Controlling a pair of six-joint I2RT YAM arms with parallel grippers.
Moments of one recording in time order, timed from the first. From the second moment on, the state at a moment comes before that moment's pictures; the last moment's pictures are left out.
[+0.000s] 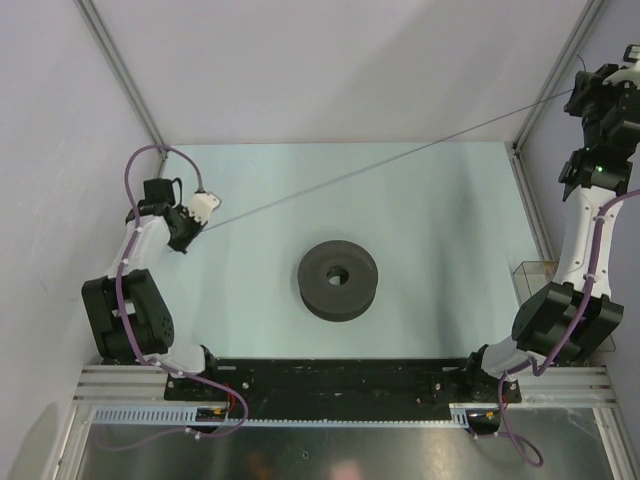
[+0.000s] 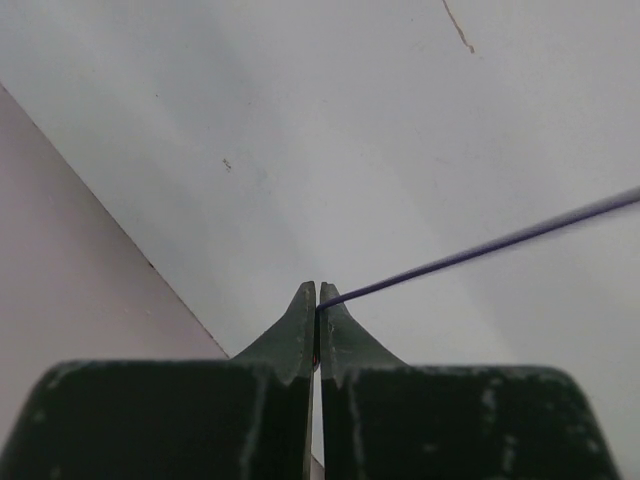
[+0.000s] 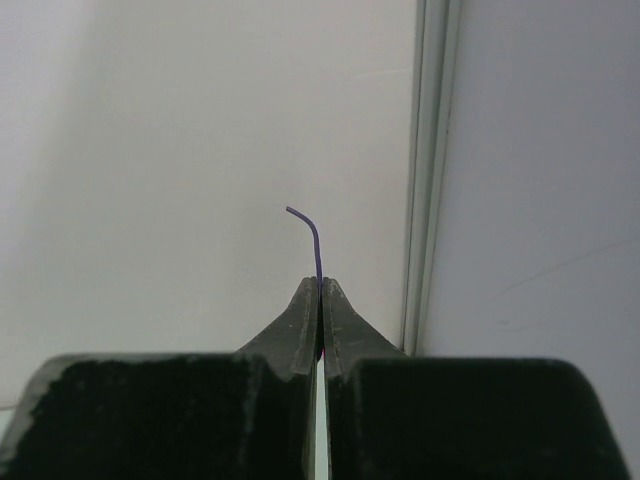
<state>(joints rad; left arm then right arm) 0.22 1.50 1.09 -0.67 0.09 0.86 -0.41 1.51 1.63 0.15 -0.23 0.13</state>
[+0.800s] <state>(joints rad) 0.30 1.56 1.15 -0.67 0.19 0.78 -0.42 1.56 1.63 0.14 -0.28 0.10</state>
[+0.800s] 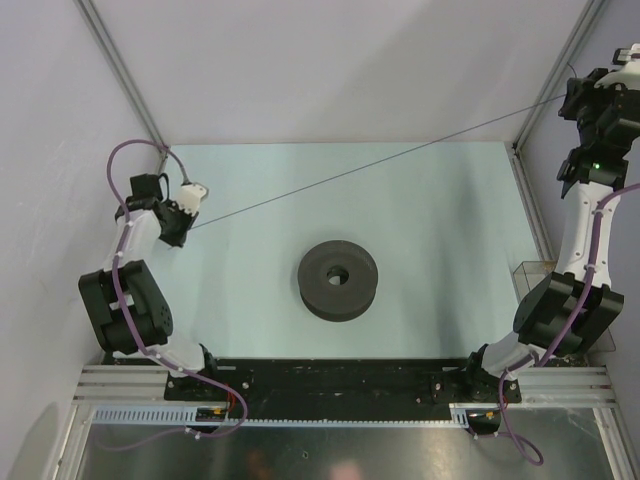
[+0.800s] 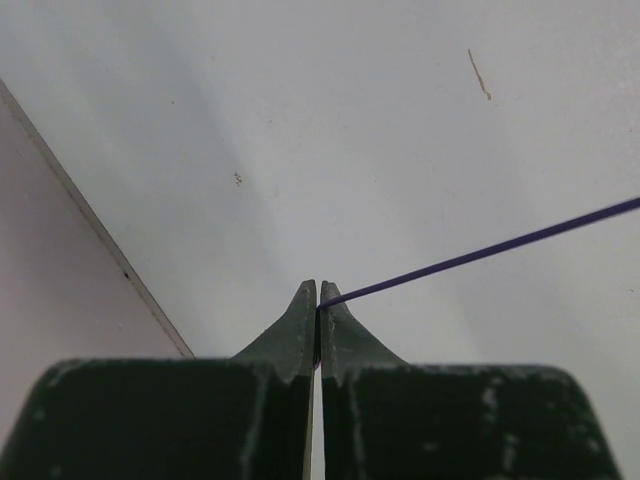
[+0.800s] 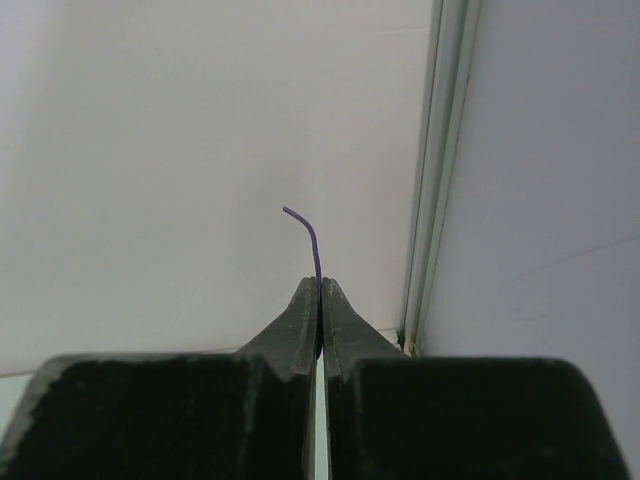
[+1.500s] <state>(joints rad) 0.34 1.60 1.19 -0.69 0.26 0.77 -0.48 1.59 1.63 0.12 -0.38 0.08</state>
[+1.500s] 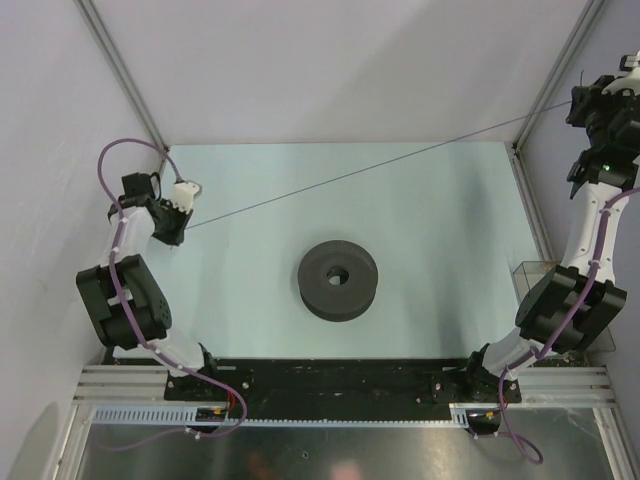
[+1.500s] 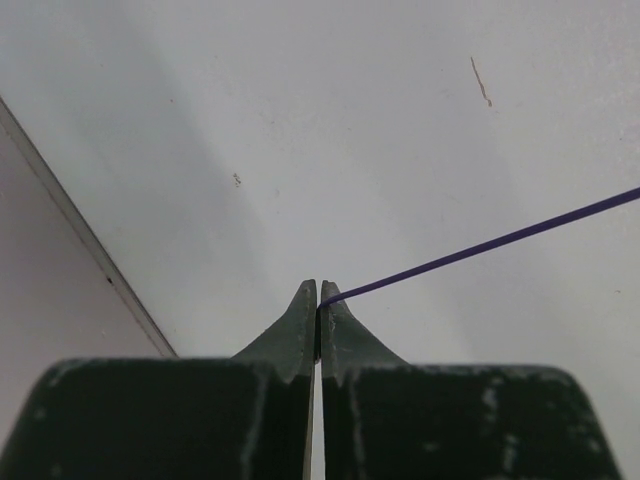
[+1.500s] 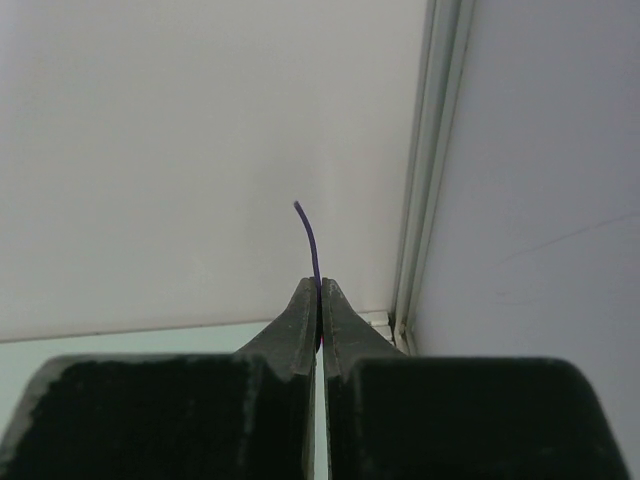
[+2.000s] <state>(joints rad) 0.17 1.45 1.34 -0.73 0.32 0.58 -0.43 1.61 1.64 0.02 -0.41 -0.01</state>
